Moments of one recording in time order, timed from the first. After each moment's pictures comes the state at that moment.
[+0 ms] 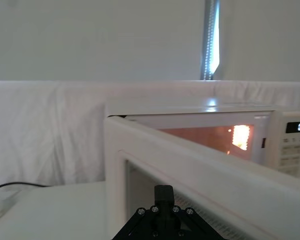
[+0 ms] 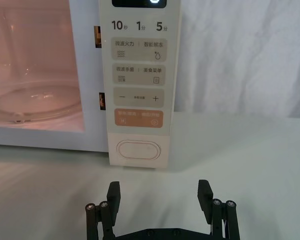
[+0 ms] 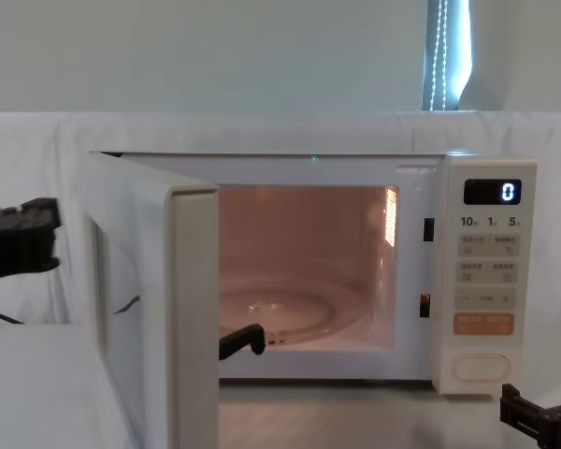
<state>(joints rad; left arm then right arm) 0.11 0.20 0.05 -1.94 -0.23 0.07 -0.13 0.14 -0.01 -0.07 -1.32 -0.02 -0.11 0.02</state>
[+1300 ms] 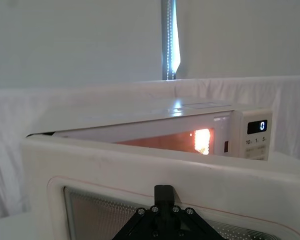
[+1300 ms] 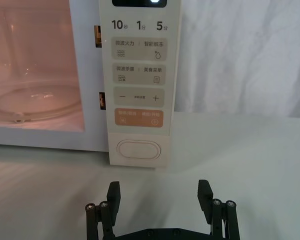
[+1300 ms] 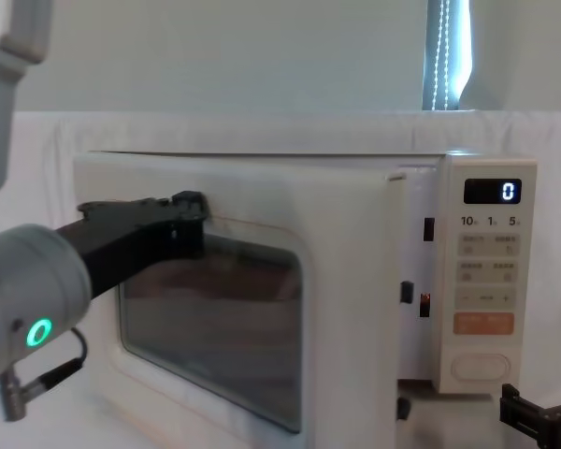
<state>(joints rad) -0.11 0.16 0.21 -1.74 -0.16 0.06 -0.17 0.14 -0.01 -0.07 -1.32 -0.02 -0.11 0.02</state>
